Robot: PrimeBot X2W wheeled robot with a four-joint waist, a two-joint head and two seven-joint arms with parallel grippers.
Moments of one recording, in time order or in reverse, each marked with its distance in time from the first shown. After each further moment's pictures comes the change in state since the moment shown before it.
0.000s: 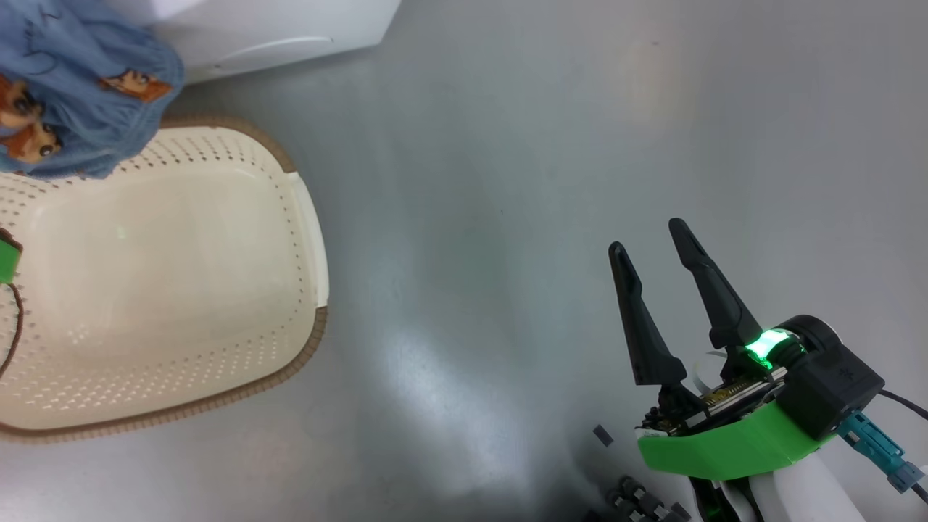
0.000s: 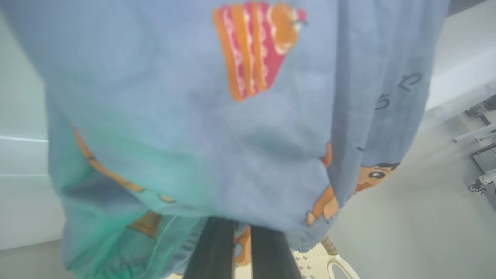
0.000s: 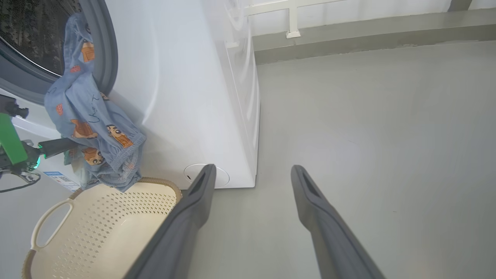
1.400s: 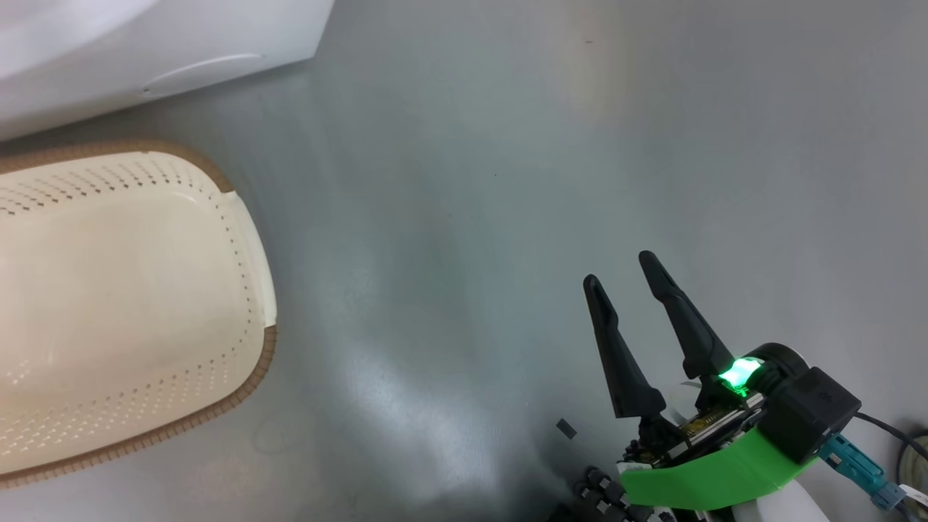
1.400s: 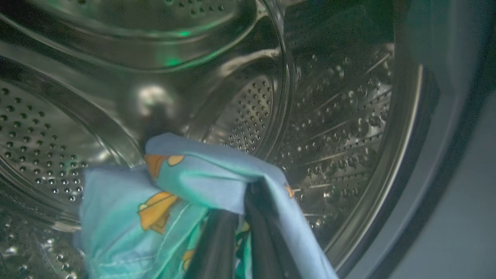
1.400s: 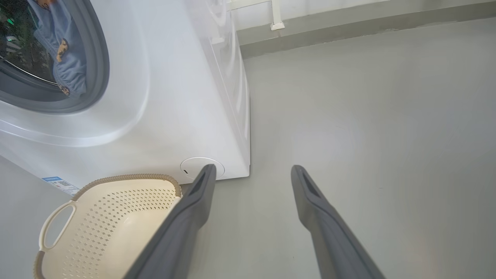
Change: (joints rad) left arm -0.403 0.047 0.286 -0.078 0.249 0.000 -0.004; right arm 0.048 0.001 0.061 -0.014 0.062 0.000 0.000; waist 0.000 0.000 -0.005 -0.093
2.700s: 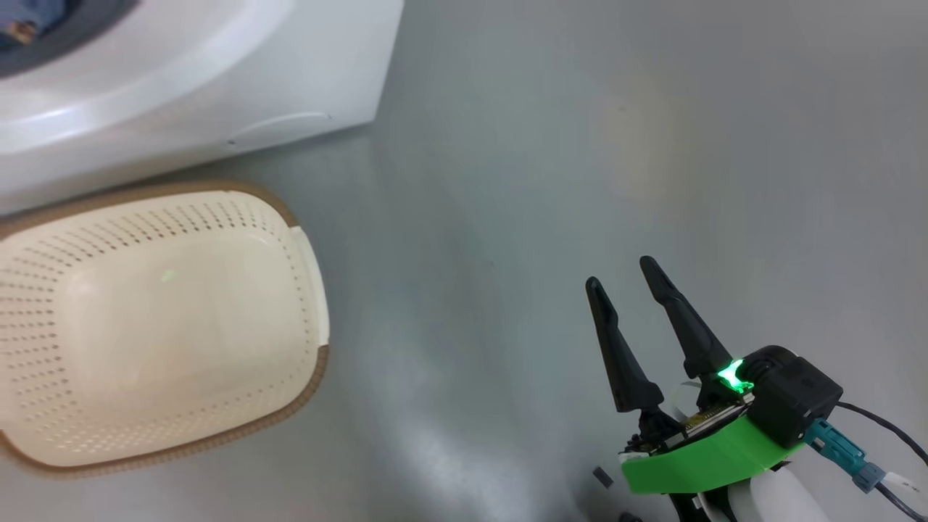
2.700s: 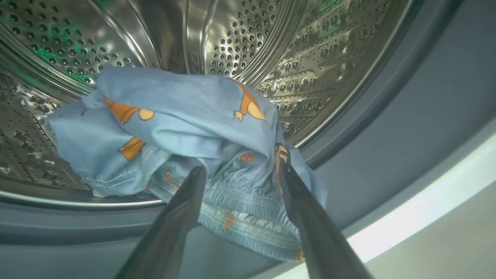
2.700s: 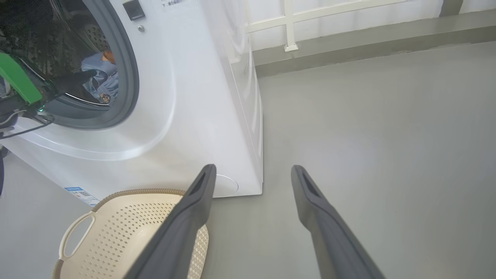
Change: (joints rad) left arm 0.257 -0.179 -0.075 0.230 0.055 0.000 0.080; right arm -0.026 0.000 -0.017 0.093 -0.010 0.000 0.000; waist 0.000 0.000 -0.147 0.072
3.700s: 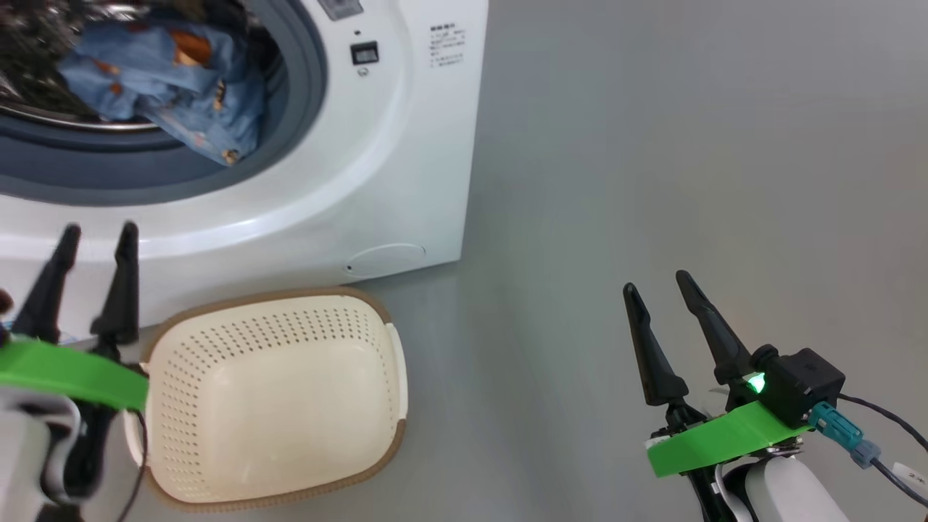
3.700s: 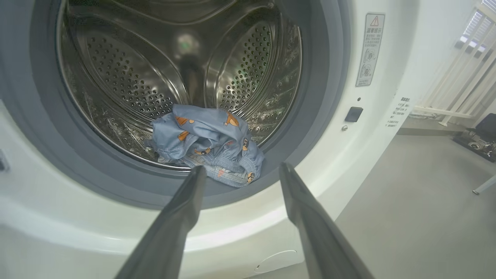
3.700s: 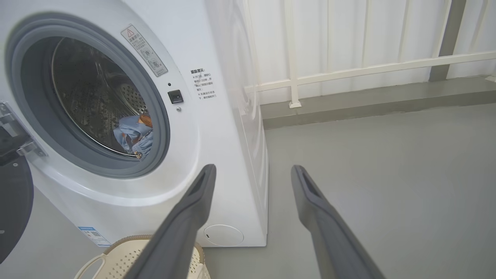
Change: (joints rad) left arm 0.612 -0.199 0.347 -0.218 0.222 0.000 -0.080; right arm -0.021 -0.003 -0.087 0.166 -0.014 0.000 0.000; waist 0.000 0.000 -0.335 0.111
